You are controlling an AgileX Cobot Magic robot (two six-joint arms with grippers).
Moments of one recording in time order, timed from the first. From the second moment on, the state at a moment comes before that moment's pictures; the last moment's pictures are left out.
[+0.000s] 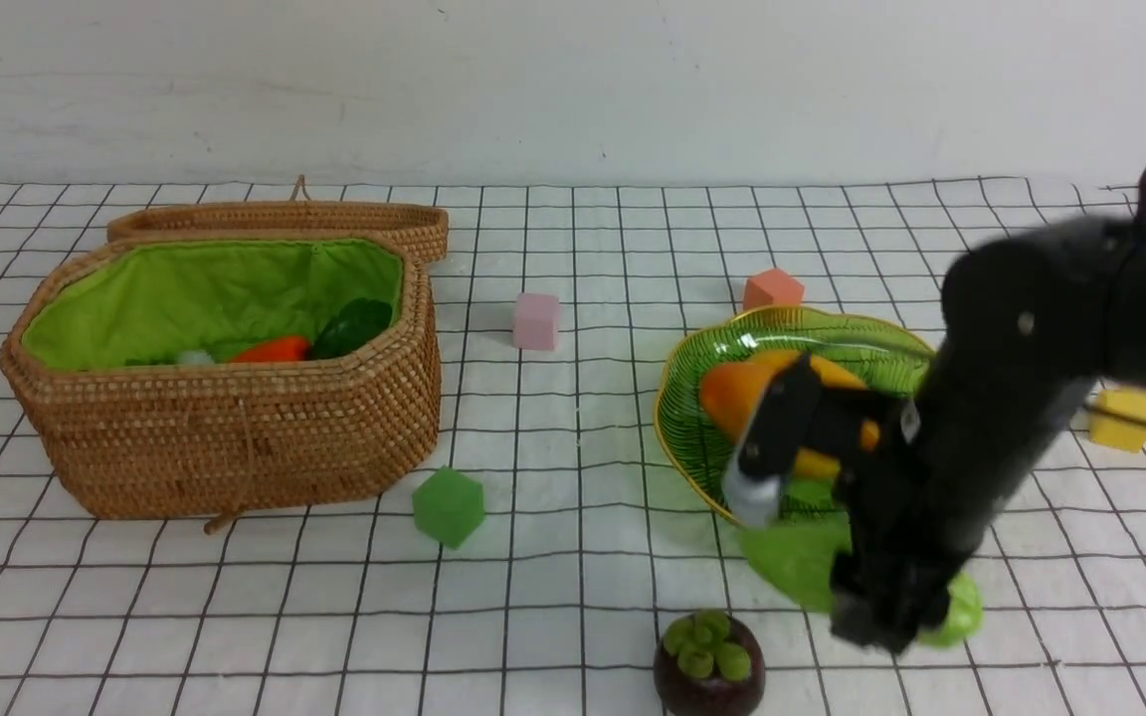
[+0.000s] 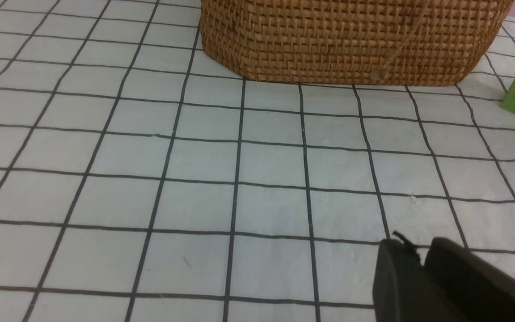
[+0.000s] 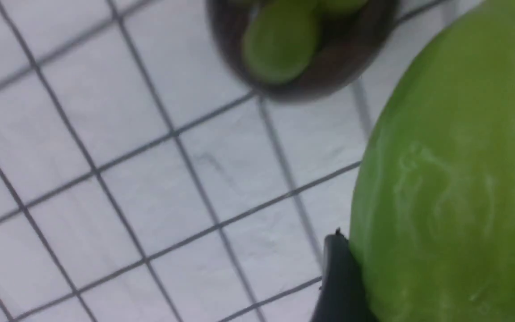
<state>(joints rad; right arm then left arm) 0.48 1.66 -1.24 0.13 1.01 -0.74 -0.01 -0.01 0.03 0.01 0.42 -0.11</state>
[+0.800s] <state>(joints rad) 0.69 2.52 -2.38 1.34 0.42 -1.35 -0.01 -0.01 0.03 0.01 0.42 -0.11</state>
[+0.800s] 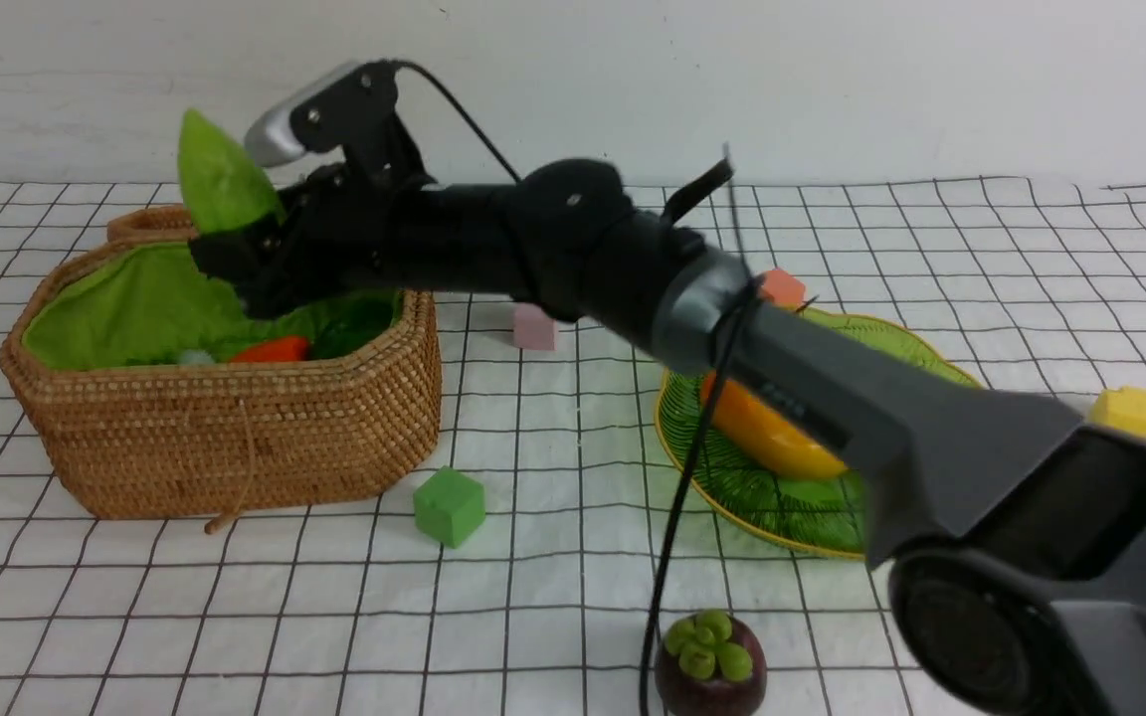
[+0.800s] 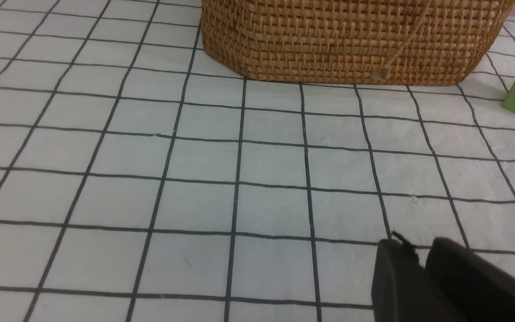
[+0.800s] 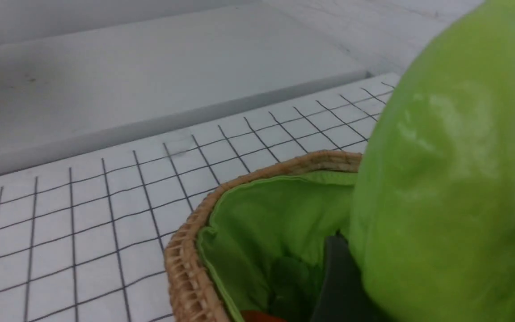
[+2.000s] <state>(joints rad) 0.47 1.60 -1.30 0.42 0.93 -0.46 -0.01 -0.01 0.03 0.01 0.42 -0.11</state>
